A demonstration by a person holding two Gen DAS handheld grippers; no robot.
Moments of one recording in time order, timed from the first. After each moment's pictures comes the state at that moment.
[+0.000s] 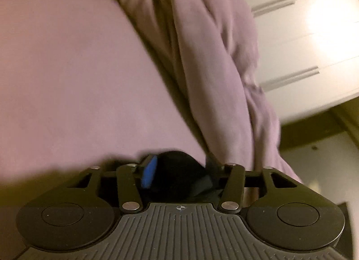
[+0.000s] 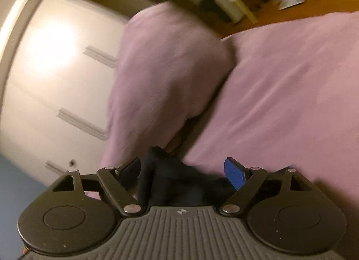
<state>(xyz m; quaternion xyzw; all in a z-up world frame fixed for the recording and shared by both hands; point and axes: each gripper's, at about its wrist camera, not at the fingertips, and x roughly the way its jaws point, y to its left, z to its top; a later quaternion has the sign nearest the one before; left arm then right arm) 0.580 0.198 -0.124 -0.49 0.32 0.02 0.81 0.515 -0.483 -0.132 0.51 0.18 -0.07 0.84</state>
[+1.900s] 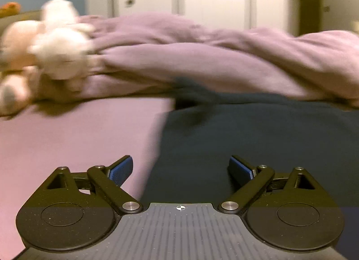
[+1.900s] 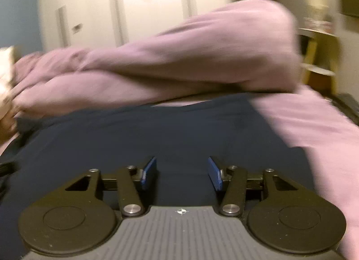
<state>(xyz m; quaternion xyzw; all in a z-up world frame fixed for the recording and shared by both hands) 0.489 0.083 -0.113 0.01 0.30 0.06 0.95 0.471 -0.331 -0.113 0.08 0.27 -0.04 0.96</state>
